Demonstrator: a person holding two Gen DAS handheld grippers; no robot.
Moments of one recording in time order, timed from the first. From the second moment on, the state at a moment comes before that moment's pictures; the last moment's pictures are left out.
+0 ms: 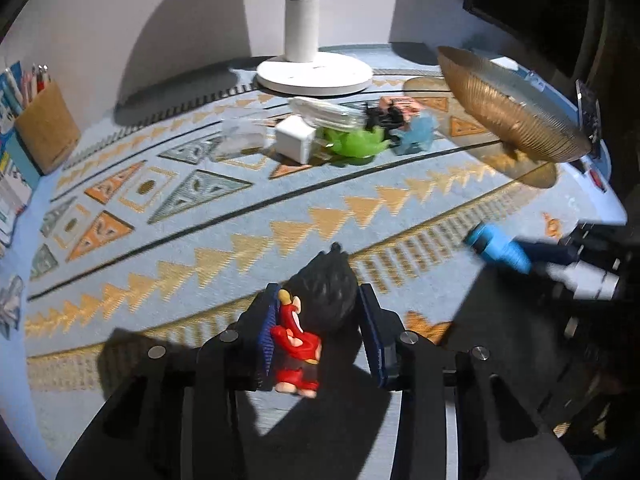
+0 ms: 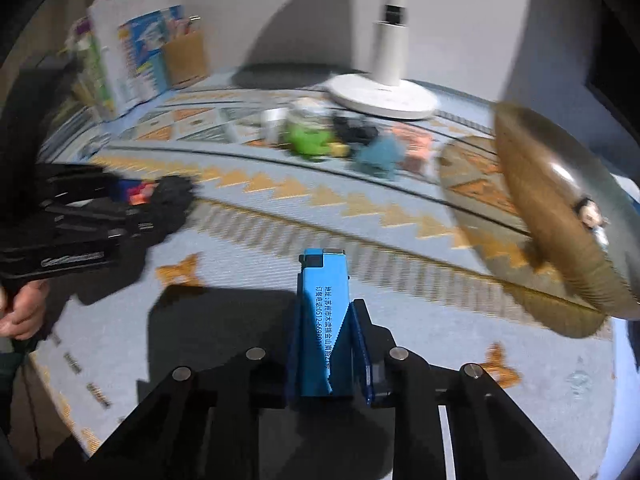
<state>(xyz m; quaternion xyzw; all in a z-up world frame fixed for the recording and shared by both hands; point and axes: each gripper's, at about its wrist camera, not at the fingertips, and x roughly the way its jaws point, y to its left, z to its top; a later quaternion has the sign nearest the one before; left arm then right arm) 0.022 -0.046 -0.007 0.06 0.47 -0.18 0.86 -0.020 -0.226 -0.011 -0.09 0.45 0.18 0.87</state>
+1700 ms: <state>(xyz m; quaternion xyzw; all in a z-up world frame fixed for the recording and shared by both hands) 0.134 -0.300 0.081 0.06 0.44 -0.33 0.83 0.063 -0.491 0.068 0.09 0.41 -0.06 0.90</state>
